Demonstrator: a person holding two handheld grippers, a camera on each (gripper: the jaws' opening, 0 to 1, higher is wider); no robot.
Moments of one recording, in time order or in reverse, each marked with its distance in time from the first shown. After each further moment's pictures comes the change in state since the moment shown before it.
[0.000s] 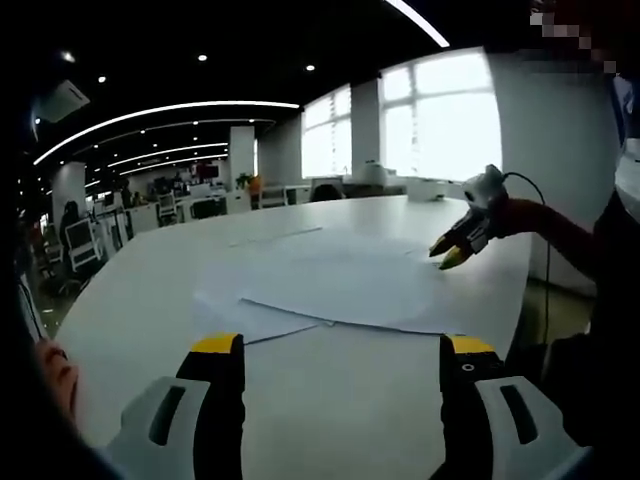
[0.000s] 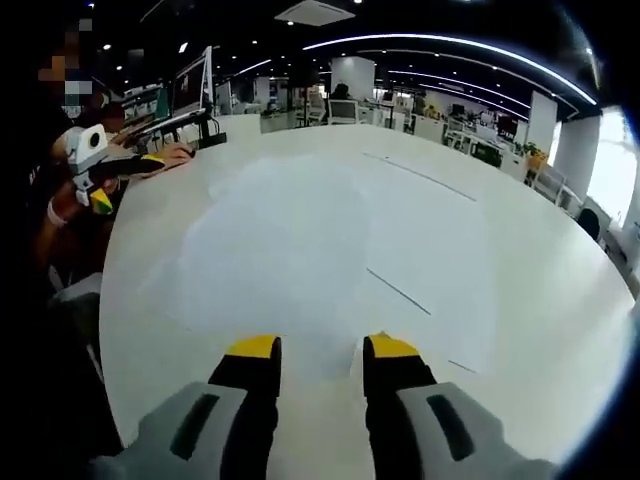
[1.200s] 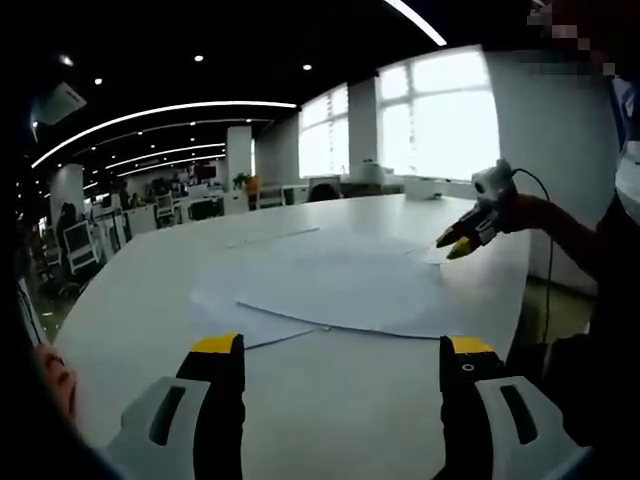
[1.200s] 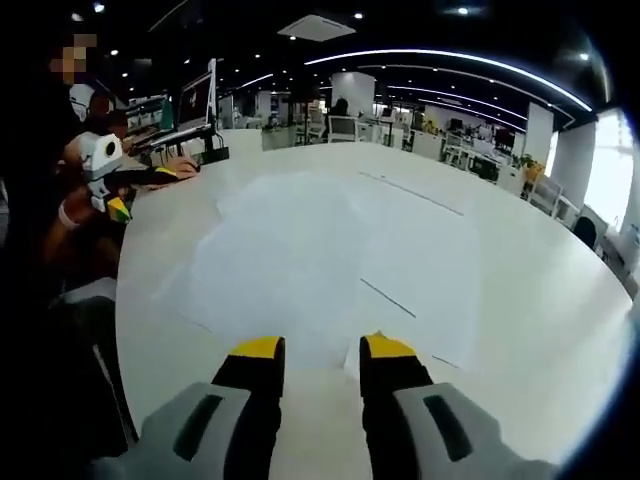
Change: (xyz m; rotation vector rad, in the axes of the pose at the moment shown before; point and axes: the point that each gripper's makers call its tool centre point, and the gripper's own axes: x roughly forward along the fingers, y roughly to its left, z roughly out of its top) left arm 0.005 -0.001 0.005 0.008 0.003 -0.003; right arm -0.033 0.000 0.007 -0.008 -0.078 -0.005
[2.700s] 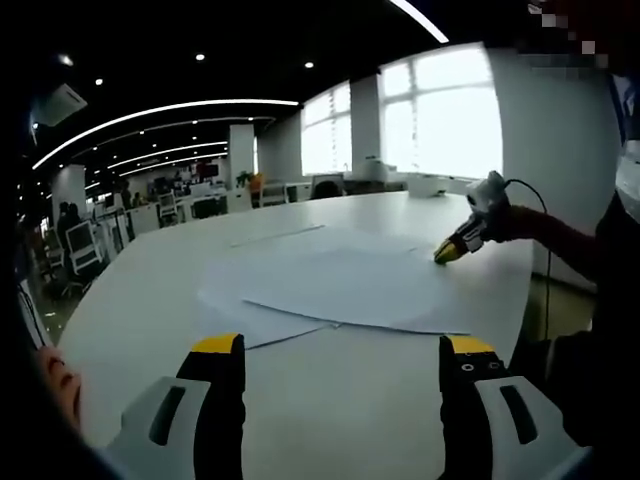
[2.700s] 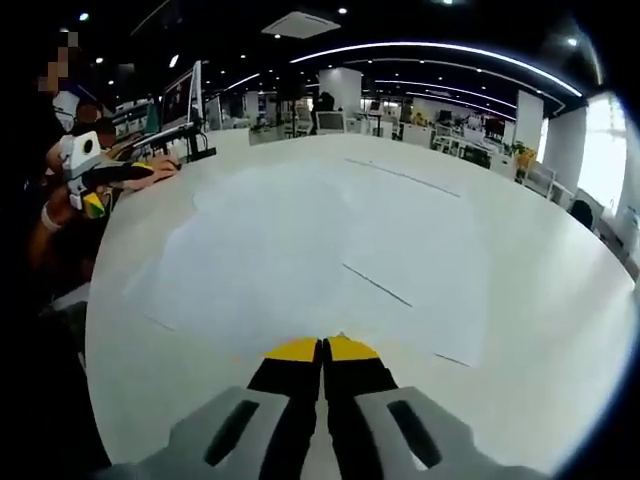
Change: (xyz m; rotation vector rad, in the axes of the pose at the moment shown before) left arm -0.002 0.008 -0.001 0.005 0.014 0.016; right arm 0.033 -0.020 -0.017 0.050 0.010 -0.028
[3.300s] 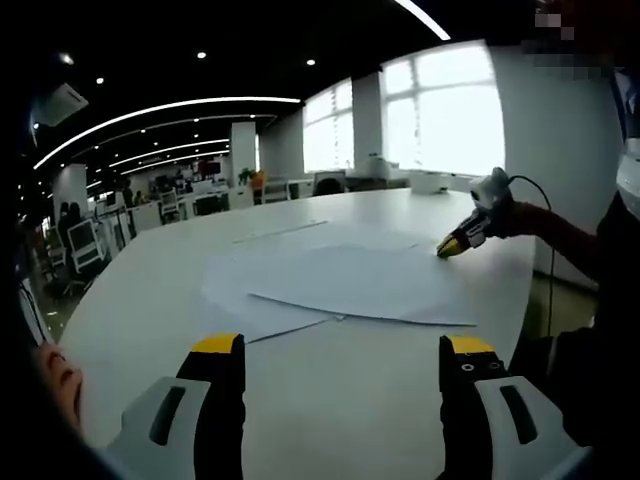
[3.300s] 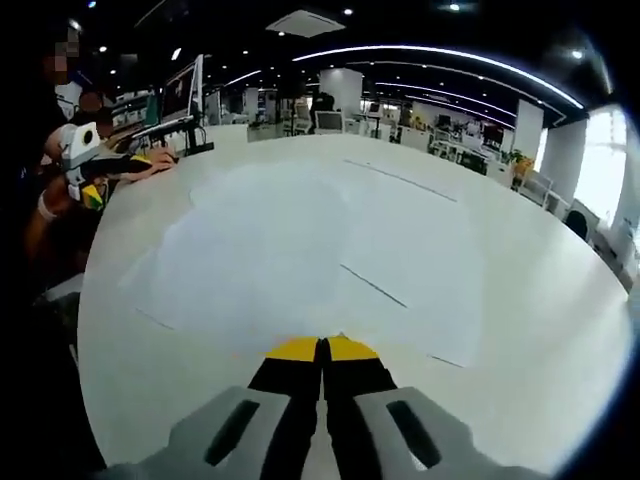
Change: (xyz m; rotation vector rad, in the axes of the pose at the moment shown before) left arm -0.002 0.005 -0.007 -0.003 0.011 0.012; right arm -0.003 -0.002 -0.002 -0.032 0.003 -0.033
